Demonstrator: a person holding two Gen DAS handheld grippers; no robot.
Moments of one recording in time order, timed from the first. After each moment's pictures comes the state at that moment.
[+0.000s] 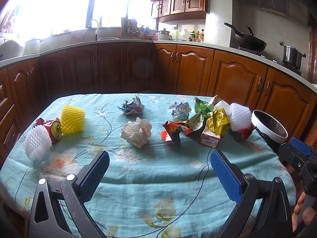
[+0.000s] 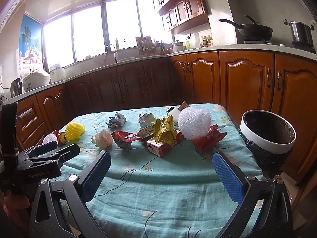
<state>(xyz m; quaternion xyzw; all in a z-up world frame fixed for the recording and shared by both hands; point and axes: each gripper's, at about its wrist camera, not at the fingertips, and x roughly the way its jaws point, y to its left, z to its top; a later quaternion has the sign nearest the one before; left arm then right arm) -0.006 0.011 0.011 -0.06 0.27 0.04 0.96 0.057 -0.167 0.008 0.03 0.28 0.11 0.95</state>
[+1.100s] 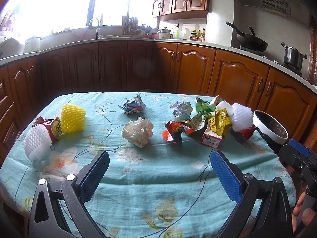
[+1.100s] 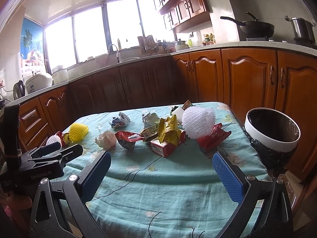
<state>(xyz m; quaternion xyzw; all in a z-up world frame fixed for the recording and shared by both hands) 0.000 0.018 0.011 -0.07 0.28 0.04 0.96 0.060 -0.163 0.007 0.04 0.28 0.13 0.95</state>
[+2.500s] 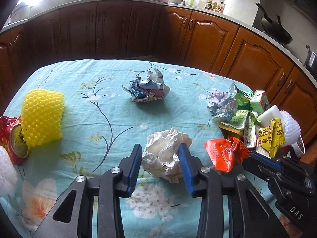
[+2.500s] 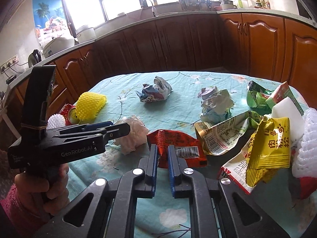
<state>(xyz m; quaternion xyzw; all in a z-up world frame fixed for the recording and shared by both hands) 0.181 0.104 -0.049 -0.11 0.40 0.02 0.91 0.204 -0.063 -0.059 0.01 0.41 0.28 0.87</state>
